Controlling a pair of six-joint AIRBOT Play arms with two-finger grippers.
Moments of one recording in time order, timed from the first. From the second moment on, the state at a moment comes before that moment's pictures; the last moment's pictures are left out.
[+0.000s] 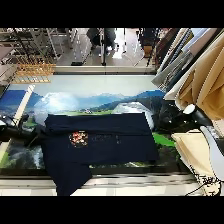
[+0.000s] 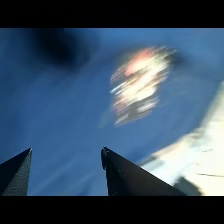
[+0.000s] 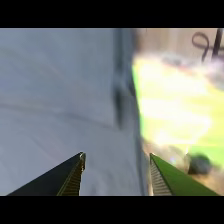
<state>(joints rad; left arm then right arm) 0.51 -1.56 1.07 0.97 -1.41 -1.19 -0.27 -1.55 1.20 -1.11 1.31 1.28</state>
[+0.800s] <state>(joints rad) 0.51 -1.13 0.49 1.12 -1.23 -1.23 -0.37 -1.52 0.86 -1.02 1.34 0.98</state>
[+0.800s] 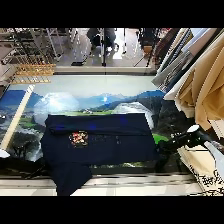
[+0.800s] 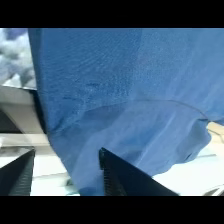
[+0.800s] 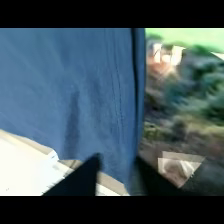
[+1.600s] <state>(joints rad) 0.57 -1.33 0.93 0.59 -1.30 -1.13 -0.27 -1.47 1.21 -0.88 1.28 1.15</state>
